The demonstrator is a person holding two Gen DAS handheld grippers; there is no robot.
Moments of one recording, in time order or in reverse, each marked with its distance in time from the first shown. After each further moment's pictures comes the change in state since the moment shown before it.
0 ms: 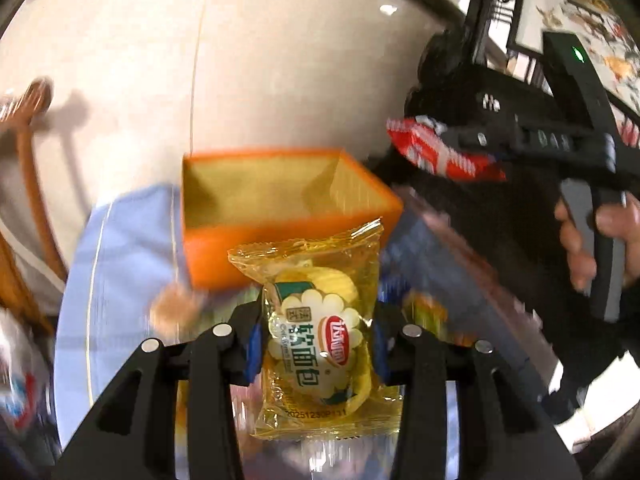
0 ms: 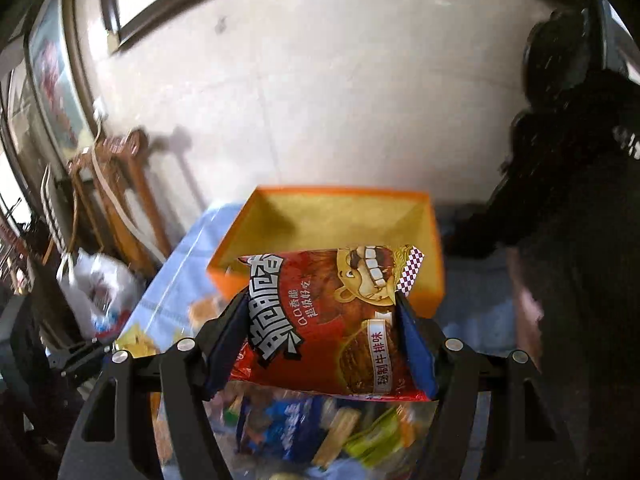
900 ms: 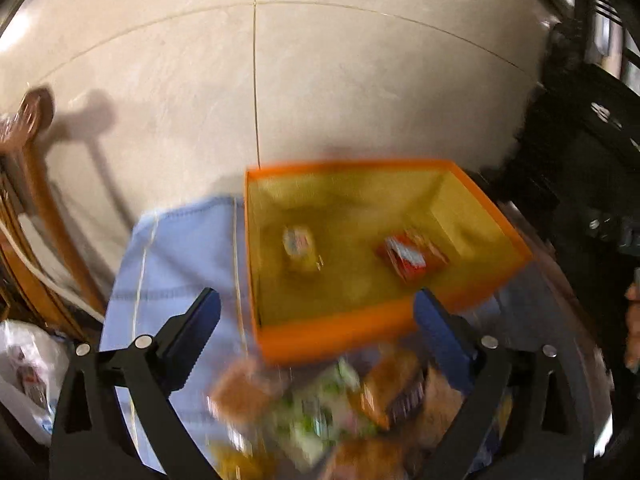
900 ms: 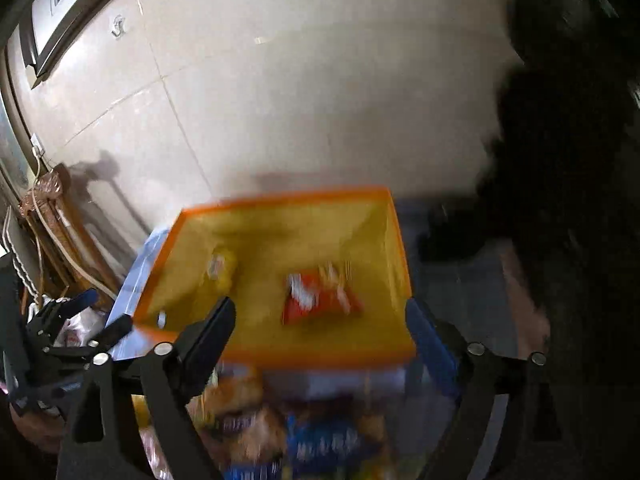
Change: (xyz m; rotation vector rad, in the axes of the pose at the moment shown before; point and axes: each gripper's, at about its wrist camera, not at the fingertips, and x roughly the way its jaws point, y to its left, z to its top) left arm 0.093 0.063 0.052 -0.038 0.117 0.246; right arm 0.085 -0.055 -0.022 0.147 0.101 -0.104
